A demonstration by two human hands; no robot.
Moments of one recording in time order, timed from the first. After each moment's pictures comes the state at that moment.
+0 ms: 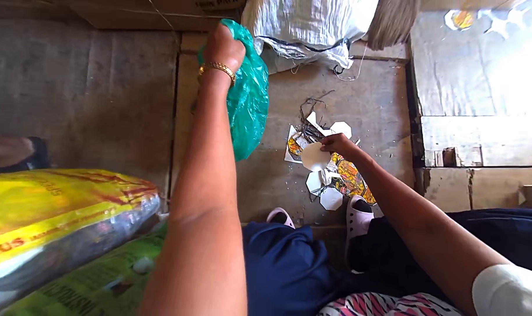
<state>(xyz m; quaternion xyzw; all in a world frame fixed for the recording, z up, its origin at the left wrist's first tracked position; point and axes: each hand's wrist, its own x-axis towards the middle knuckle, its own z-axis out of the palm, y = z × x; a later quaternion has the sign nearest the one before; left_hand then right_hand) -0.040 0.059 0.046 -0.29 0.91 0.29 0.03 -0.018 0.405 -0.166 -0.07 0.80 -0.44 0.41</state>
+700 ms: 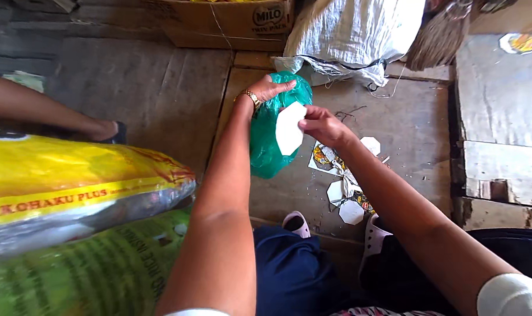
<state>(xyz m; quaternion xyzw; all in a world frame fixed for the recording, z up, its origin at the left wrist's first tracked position) 0.018 0.042 0.034 -0.22 0.83 0.49 0.15 -0.005 0.251 -0.039 -0.28 0.47 -0.72 0.42</state>
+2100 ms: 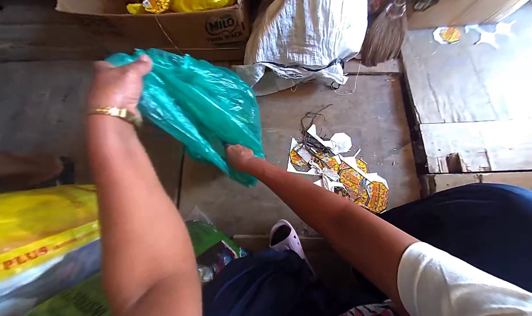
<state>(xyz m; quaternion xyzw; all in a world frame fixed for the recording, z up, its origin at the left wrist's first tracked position) 0.072 -0.028 0.108 -0.41 0.80 0.42 -0.14 0.073 0.131 -0.037 -0.31 0.82 -0.23 0.42</state>
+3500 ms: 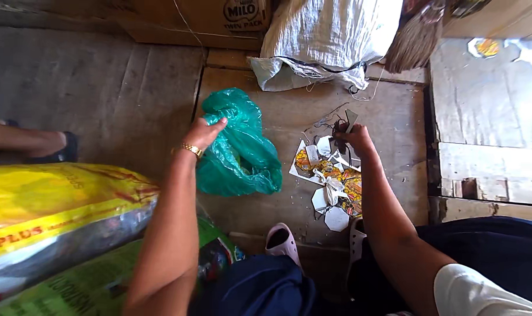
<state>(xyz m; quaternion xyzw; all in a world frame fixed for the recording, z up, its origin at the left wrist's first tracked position) 0.095 -0.003 -0.009 -0.42 0.82 0.38 0.10 -0.084 0.379 -0.143 -0.05 0.82 -0.52 0.24</state>
